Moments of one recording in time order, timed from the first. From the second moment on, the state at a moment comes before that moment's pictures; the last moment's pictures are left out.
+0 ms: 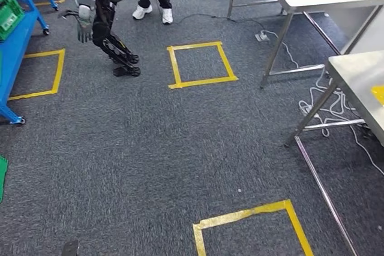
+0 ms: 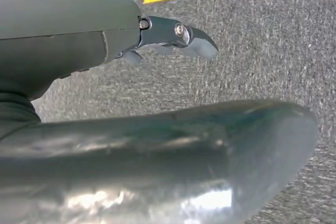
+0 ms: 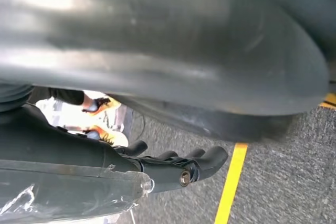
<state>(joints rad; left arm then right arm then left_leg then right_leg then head) -0.04 -0.19 0.62 -0.21 -0.70 0.17 -0.17 -0.02 0.28 -0.68 -0.18 1.19 0.00 0.04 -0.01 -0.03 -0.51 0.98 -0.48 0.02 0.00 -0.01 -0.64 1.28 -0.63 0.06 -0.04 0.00</state>
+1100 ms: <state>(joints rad) -0.04 -0.20 0.63 -0.21 -0.71 0.18 -0.20 -0.03 0.28 -0.70 -0.18 1.19 0.00 0.04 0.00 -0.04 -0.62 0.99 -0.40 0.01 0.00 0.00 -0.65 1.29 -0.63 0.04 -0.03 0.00</state>
